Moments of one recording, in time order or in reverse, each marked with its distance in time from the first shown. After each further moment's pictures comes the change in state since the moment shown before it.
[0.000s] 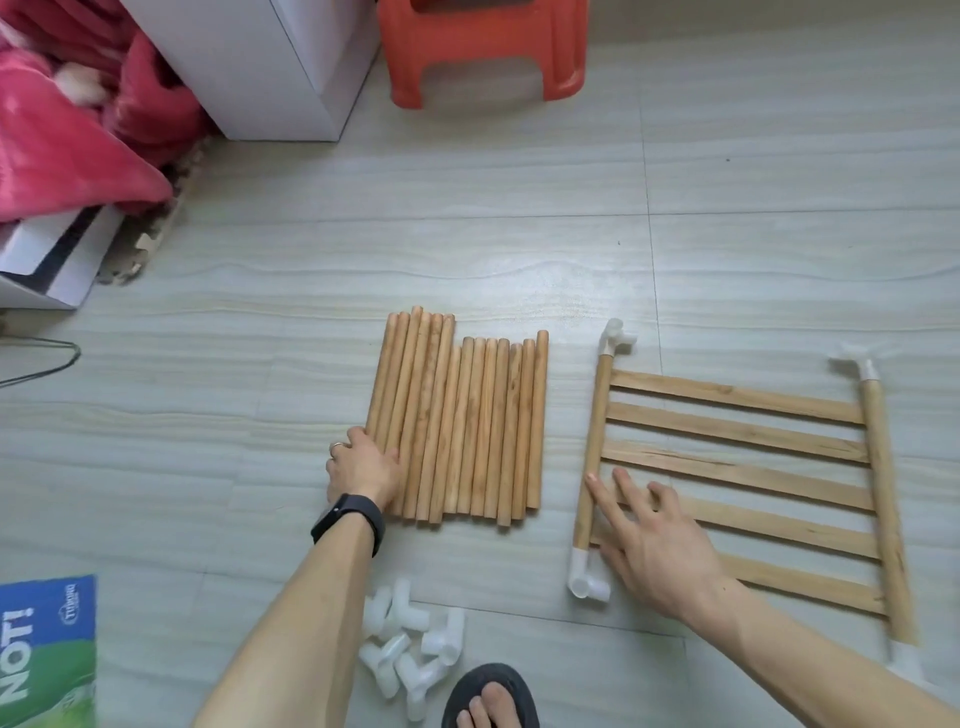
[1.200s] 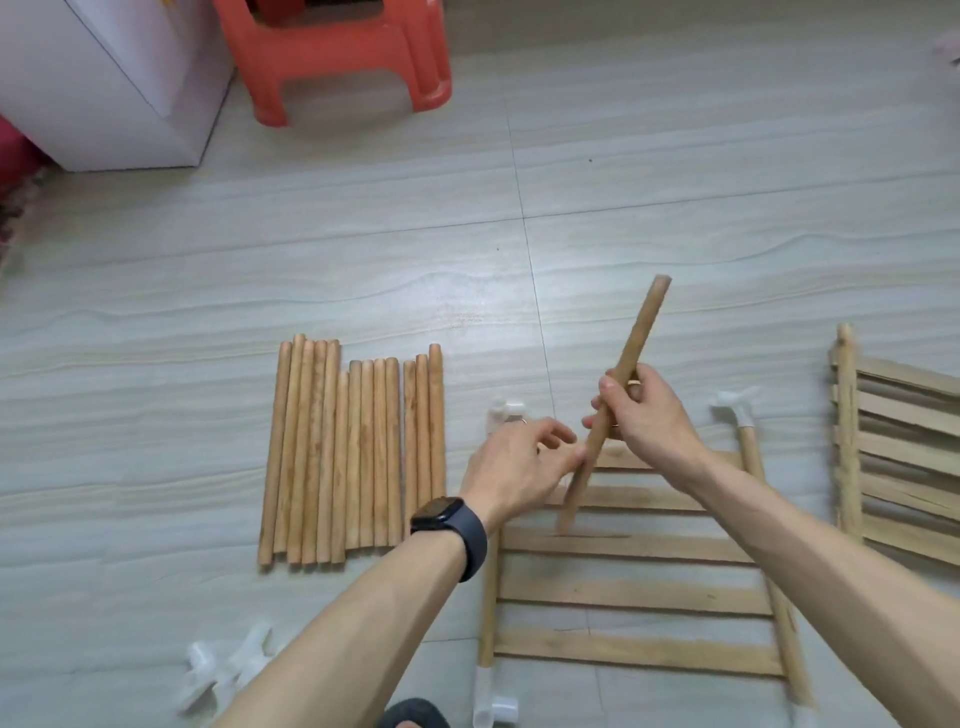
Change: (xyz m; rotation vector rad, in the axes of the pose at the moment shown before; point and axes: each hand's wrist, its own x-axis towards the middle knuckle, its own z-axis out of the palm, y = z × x) left_hand -0.147 0.187 0.087 -0.113 -0.398 0.857; right_hand 0.018 0.114 -0.082 1.401 0.481 0.351
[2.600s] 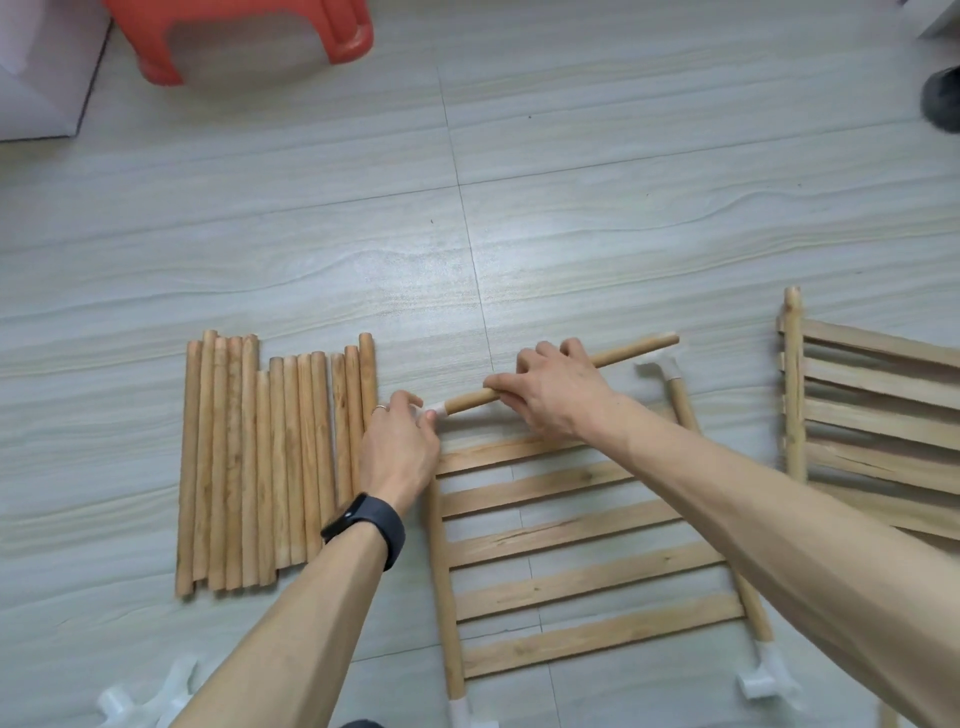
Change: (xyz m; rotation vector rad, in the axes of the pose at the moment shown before) left_hand 0.030 -0.044 -0.003 0.131 0.314 -0.284; right_hand 0.056 0.009 0.013 -1.376 -0.298 -0.571
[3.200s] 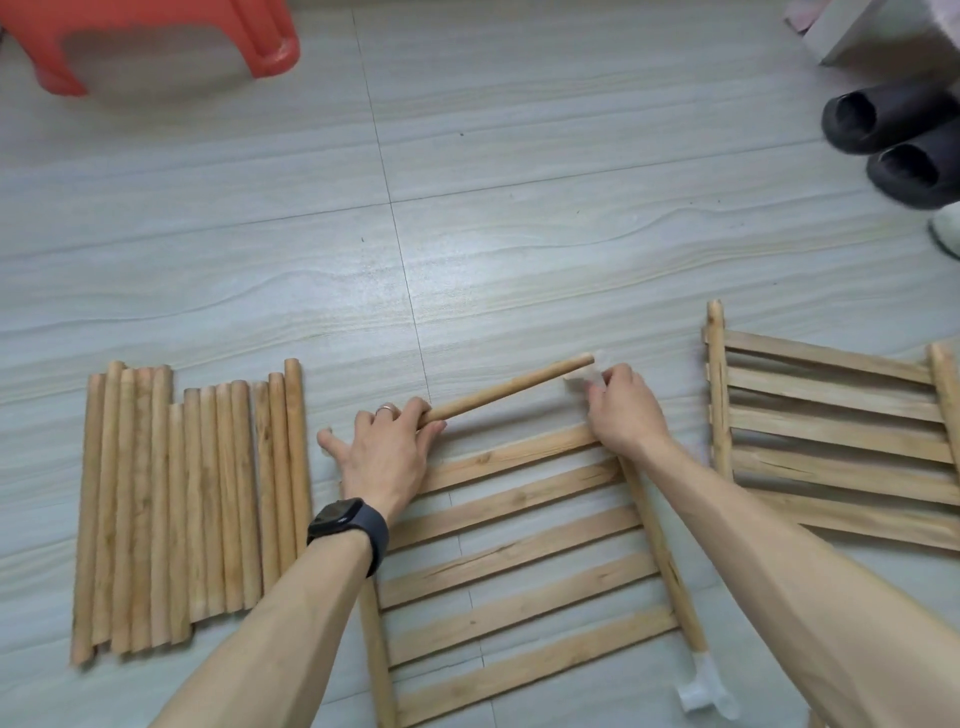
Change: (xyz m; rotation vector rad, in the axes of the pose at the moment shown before) left_hand 0.005 0.050 0.035 0.413 -0.090 0.203; right_hand -0.065 0.107 0.048 0.670 0.130 0.835
